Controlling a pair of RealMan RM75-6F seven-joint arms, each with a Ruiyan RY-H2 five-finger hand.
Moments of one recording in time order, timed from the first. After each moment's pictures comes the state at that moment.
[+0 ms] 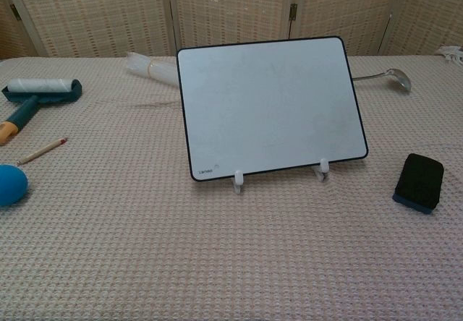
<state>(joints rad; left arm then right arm) -0.12 -1.15 -0.02 -1.53 1.61 1.53 0.06 0.07 -1.12 0.02 -1.63 -1.56 1.48 -0.10</state>
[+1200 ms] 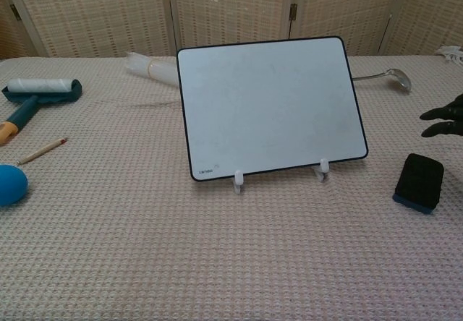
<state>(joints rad) -0.14 -1.12 -0.06 -1.54 1.47 1.43 0.01 0.45 -1.06 0.00 -1.59 -1.60 0.88 -0.48</state>
